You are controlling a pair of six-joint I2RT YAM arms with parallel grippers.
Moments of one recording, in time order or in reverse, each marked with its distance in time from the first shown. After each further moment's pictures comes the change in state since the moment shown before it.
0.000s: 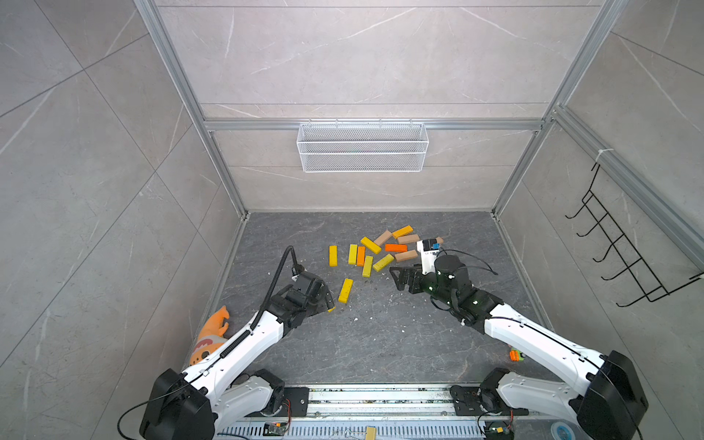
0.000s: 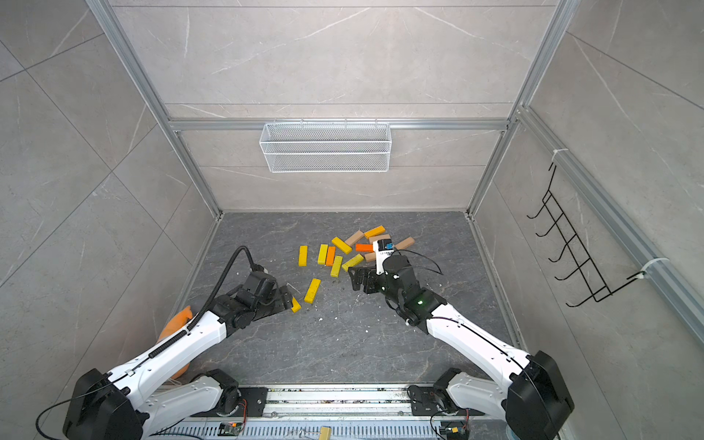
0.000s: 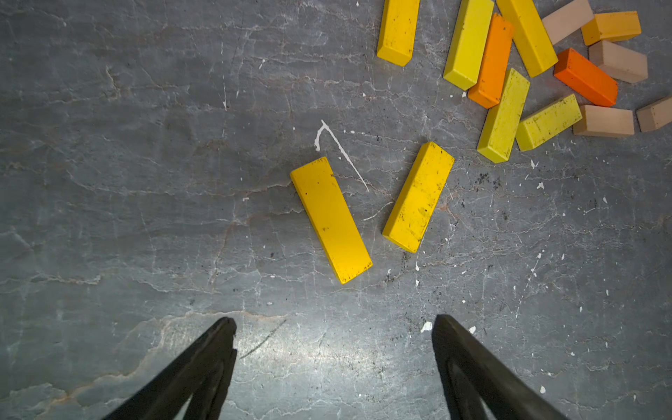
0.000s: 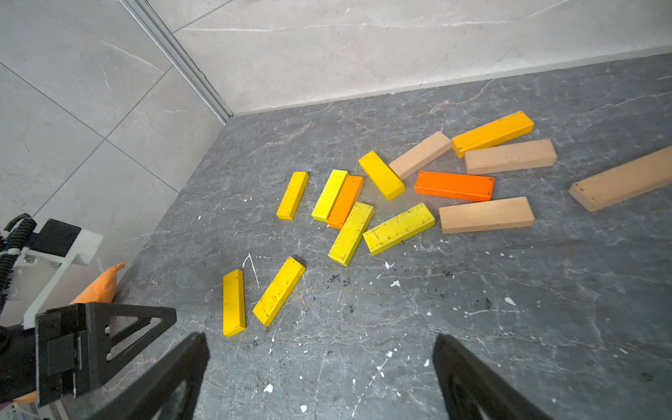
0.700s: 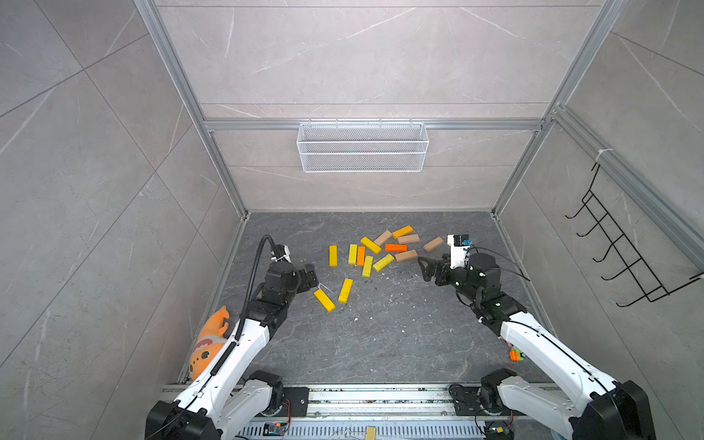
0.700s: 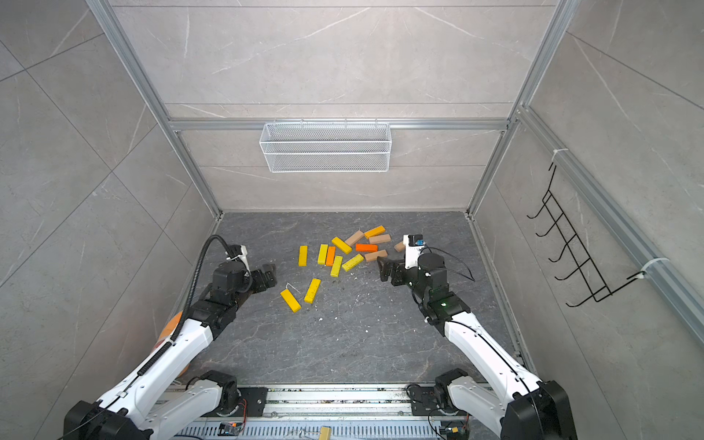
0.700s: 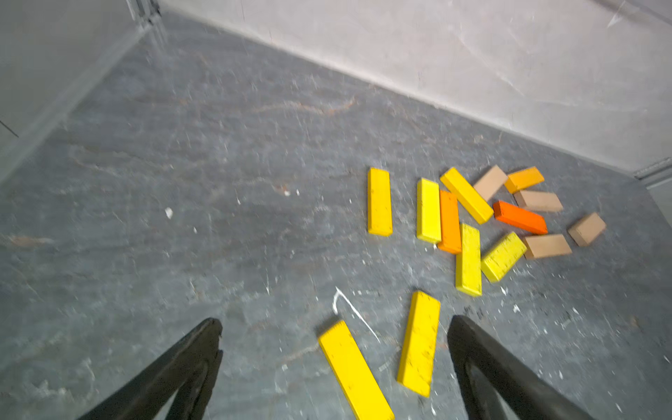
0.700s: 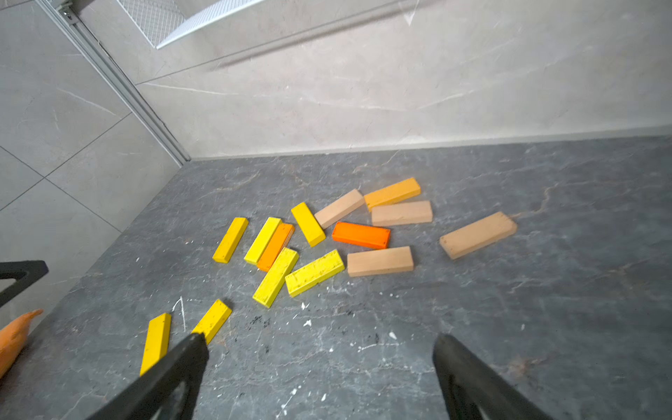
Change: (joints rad) left arm 0.215 -0.098 -0.031 0.297 -0.001 0.312; right arm -0.293 -0.135 -0.125 0.074 -0.133 -0.163
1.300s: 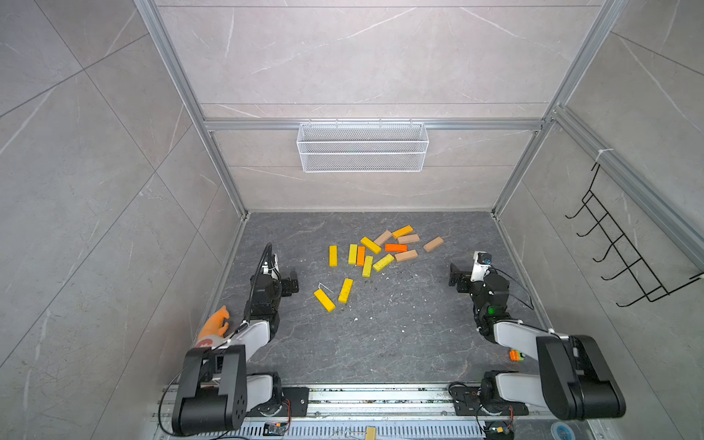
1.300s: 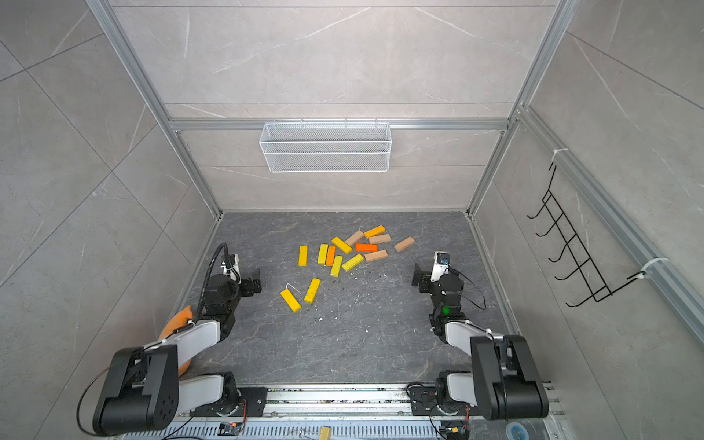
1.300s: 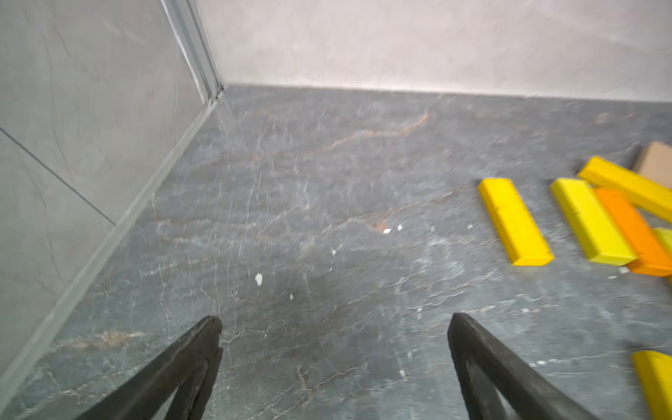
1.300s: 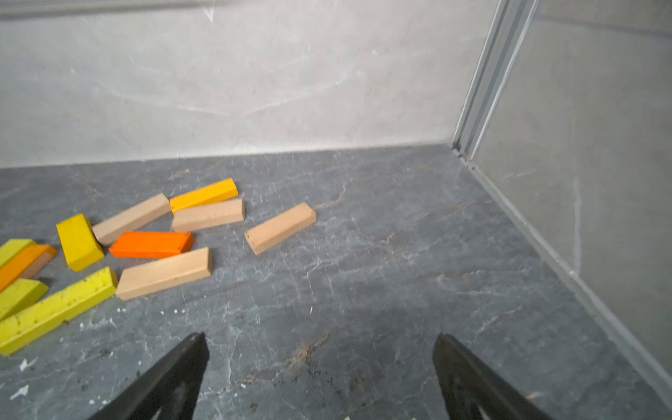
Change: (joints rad) left arm 0.334 0.209 -0.322 0.784 0.136 0.468; right arm -0.332 0.198 -0.348 0.670 0.155 -0.248
